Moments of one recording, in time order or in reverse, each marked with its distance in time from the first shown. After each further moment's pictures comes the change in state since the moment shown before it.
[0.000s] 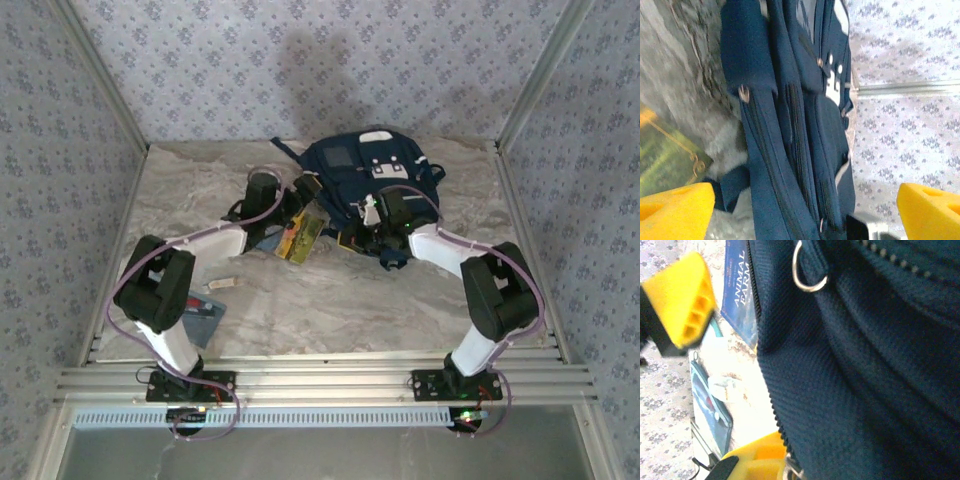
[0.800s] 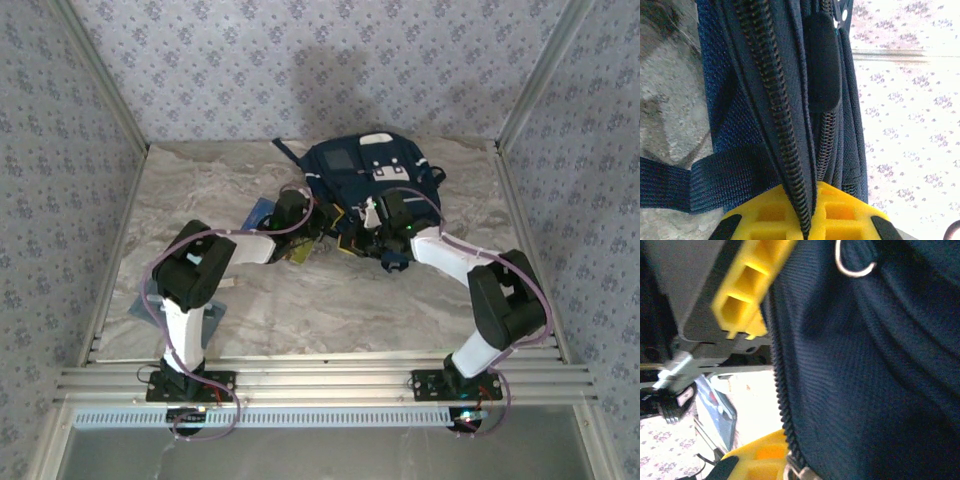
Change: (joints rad) left arm -0.100 0.244 0.045 0.280 0.068 -0.185; right arm 0.014 -0.074 -0.029 -0.076 0.023 0.024
